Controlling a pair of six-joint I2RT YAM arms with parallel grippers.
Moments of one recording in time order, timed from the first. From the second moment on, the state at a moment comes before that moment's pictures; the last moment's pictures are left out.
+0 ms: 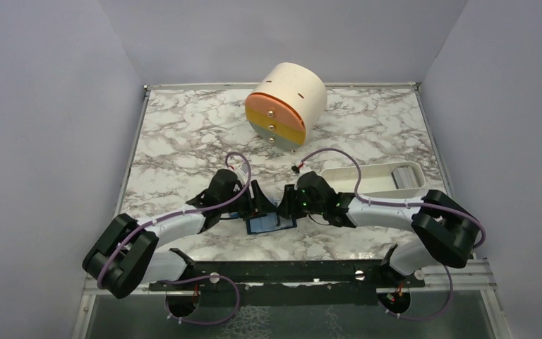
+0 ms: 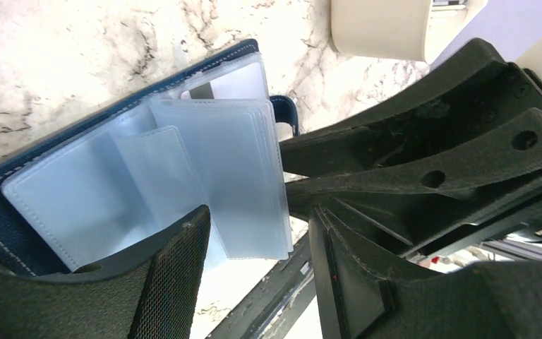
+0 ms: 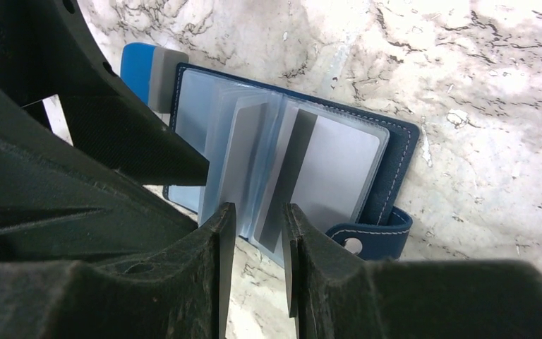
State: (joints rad) left arm -0.60 1.25 0.39 0.23 0.48 -0.97; right arm 0.94 1.48 0.64 0.16 -0.04 0.71
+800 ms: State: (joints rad) left arm -0.60 1.09 0.50 -0.11 0.24 -0.82; right arm 0.94 1.33 0.84 -0.19 0.19 0.53
